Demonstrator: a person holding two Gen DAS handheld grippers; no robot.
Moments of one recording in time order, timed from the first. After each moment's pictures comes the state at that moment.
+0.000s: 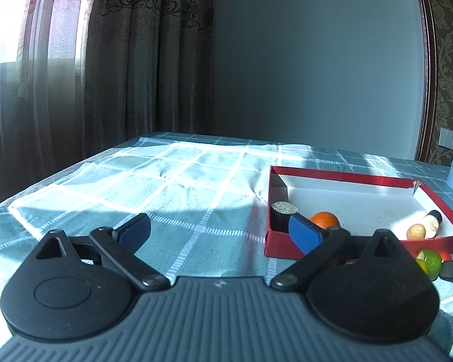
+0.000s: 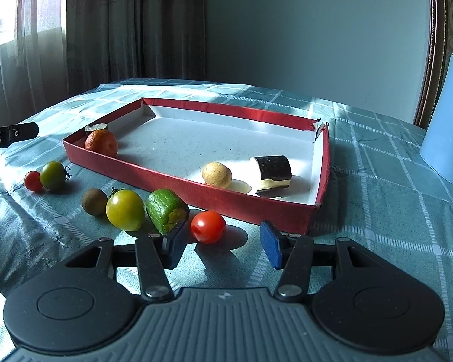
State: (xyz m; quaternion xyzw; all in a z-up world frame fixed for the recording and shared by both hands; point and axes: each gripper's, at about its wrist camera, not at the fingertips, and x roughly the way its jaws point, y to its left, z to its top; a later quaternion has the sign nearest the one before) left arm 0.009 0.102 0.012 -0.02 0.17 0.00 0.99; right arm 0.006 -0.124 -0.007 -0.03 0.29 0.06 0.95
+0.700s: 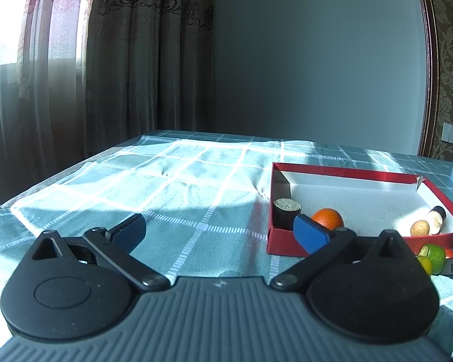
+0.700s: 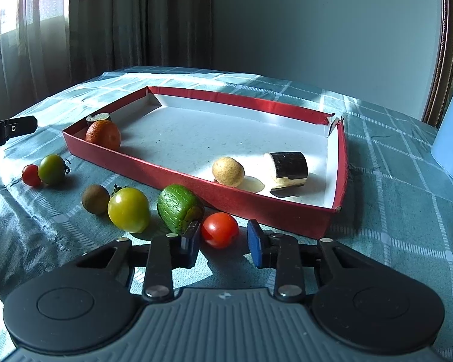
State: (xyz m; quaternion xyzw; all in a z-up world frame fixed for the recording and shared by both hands) left arm 0.011 0.101 0.011 -0.01 0.17 0.01 0.99; right arm 0.020 -0.113 -0.013 -0.04 0.31 0.07 0.95
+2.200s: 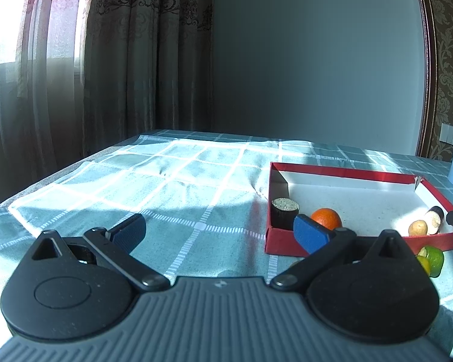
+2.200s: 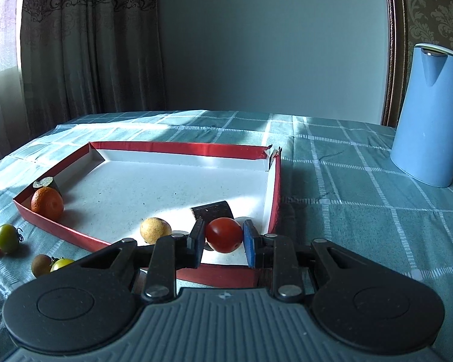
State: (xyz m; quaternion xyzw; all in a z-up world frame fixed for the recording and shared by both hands) left arm 0.011 0.101 0.010 -0.02 0.17 0.00 0.98; right arm 0.039 -0.160 0.004 0.02 0.25 0.00 0.97
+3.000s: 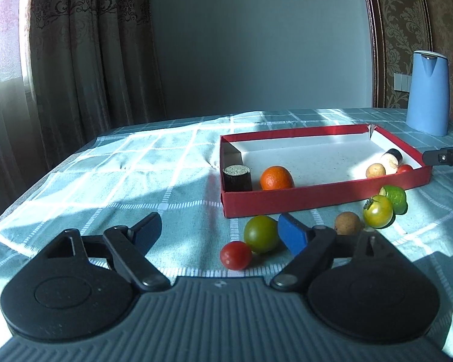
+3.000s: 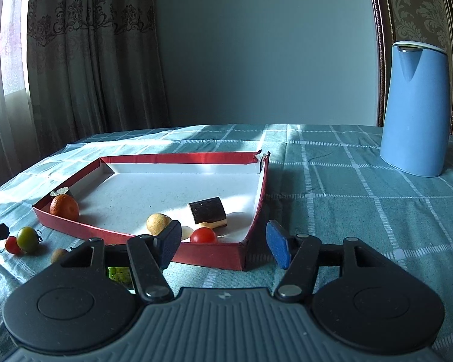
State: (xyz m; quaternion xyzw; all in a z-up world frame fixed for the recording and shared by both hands) left arm -0.009 0.080 0.004 0.07 0.21 -0.09 0.97; right arm -0.001 -0.176 0.007 0.05 0.22 0.01 0.97
